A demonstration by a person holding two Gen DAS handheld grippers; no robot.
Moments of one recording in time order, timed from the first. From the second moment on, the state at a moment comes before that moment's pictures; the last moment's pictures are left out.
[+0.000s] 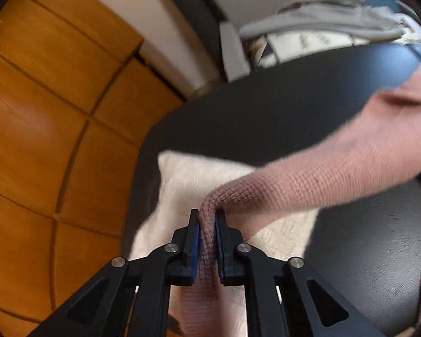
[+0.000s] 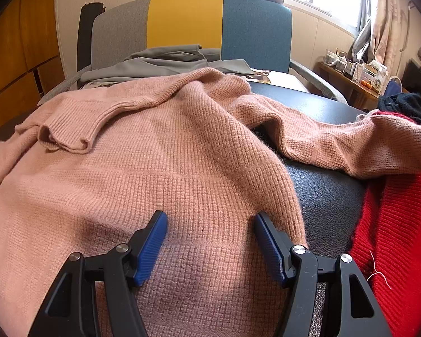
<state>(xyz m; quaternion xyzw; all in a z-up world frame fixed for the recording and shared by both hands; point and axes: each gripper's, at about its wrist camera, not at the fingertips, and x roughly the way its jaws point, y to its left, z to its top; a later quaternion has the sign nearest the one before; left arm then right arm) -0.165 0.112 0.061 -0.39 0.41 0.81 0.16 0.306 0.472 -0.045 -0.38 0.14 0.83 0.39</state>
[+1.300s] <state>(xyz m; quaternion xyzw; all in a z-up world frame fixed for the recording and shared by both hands) 0.072 0.296 -0.030 -0.39 0.11 0.79 0.46 0.123 0.419 -0.016 -0.41 -0.06 0.89 0.19</state>
